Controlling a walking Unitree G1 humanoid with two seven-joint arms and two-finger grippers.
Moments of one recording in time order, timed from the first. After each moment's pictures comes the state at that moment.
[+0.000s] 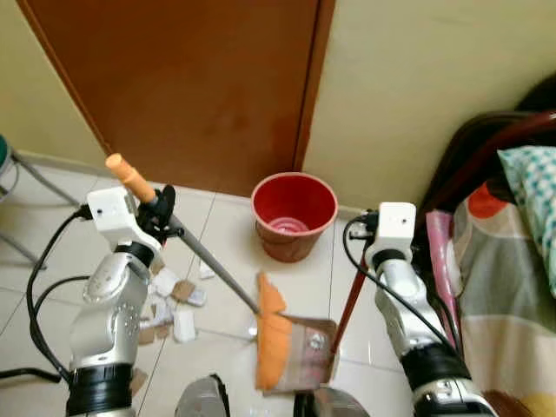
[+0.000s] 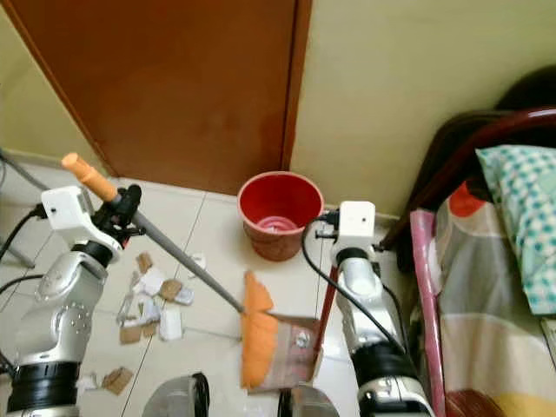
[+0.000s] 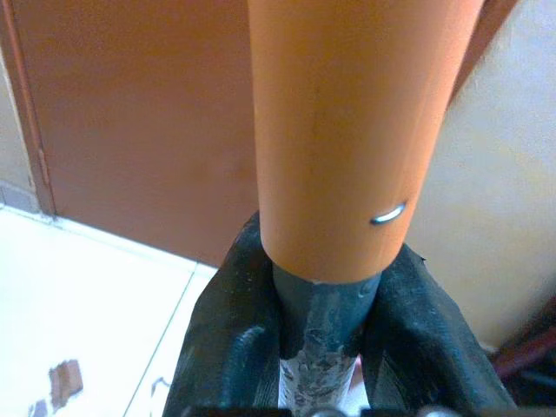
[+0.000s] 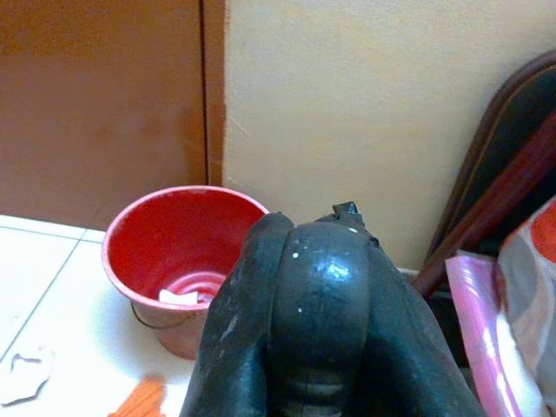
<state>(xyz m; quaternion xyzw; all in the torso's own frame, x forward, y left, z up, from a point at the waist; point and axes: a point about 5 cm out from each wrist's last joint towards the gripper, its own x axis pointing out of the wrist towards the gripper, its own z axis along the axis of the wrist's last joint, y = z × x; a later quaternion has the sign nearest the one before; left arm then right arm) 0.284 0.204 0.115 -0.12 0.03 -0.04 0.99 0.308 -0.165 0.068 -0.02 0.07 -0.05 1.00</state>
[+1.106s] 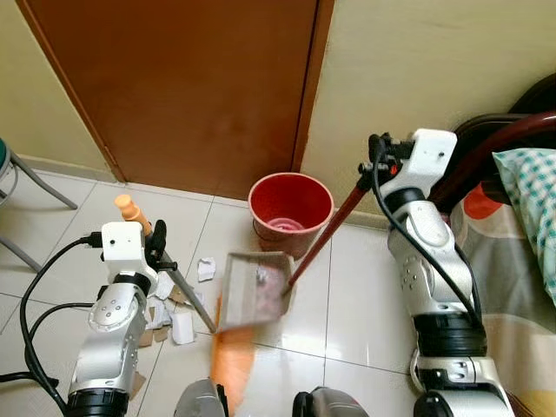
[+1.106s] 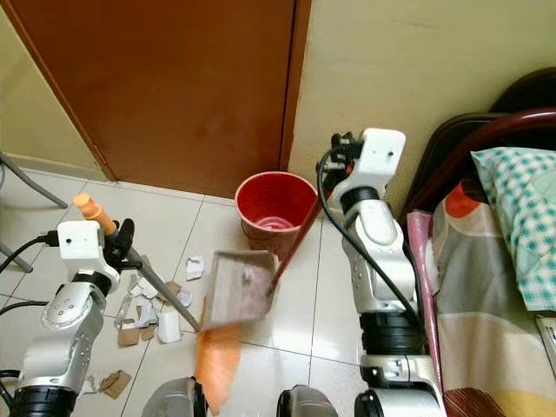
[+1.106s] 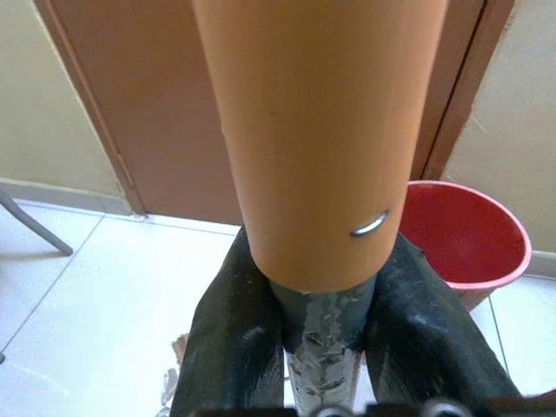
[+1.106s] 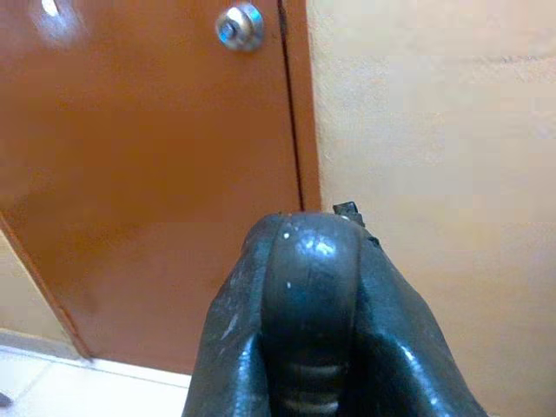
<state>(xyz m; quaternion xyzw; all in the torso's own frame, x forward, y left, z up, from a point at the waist) 0.271 0.207 0.077 0.01 0.07 0.03 1.00 0.342 -0.140 0.199 0.10 -0.08 0.06 0.99</state>
